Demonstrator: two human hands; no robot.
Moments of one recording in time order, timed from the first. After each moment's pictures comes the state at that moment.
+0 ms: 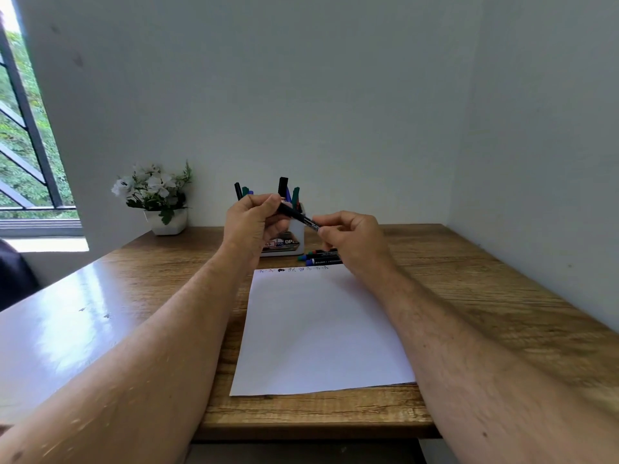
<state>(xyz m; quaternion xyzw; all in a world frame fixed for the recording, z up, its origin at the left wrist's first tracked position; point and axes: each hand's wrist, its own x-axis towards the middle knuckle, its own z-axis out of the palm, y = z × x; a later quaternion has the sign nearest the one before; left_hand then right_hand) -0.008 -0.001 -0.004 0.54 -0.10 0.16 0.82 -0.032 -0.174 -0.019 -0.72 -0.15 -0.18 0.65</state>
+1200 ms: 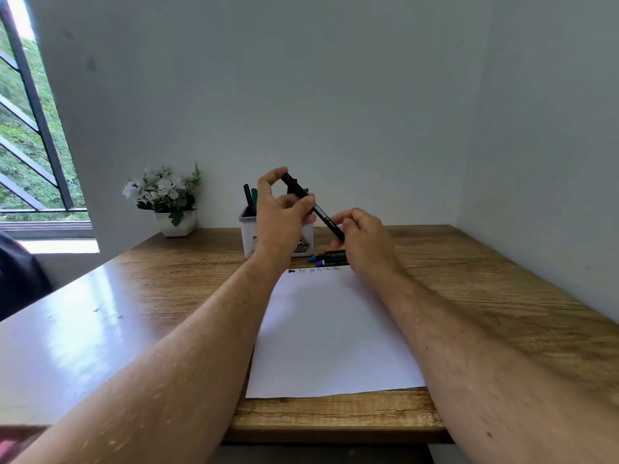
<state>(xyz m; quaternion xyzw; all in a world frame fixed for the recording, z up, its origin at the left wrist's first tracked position) -0.015 -0.032 0.002 0.58 -0.14 0.25 0.76 -0.025 -0.166 -0.021 -0.79 -0.08 -0.25 0.55</state>
